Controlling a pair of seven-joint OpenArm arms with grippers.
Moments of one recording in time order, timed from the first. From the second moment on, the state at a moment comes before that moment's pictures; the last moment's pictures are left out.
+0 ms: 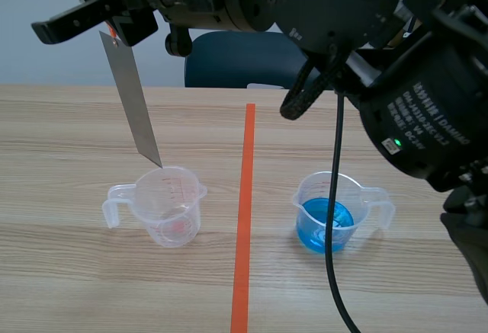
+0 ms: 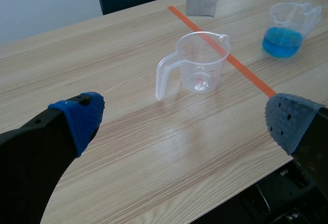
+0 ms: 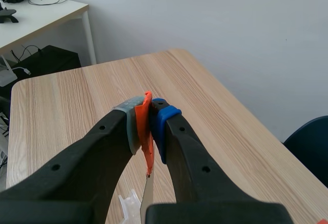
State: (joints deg) left arm 78.2 -37.2 -28.2 99.6 -13.8 -29.0 -56.1; right arm 21.0 9.9 -37.2 109.3 27.0 16.3 -31.0
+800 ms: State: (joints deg) left arm 78.2 -37.2 -28.2 99.6 -13.8 -29.0 -56.0; right arm 20.5 9.9 -37.2 108.7 24.9 16.3 -29.0
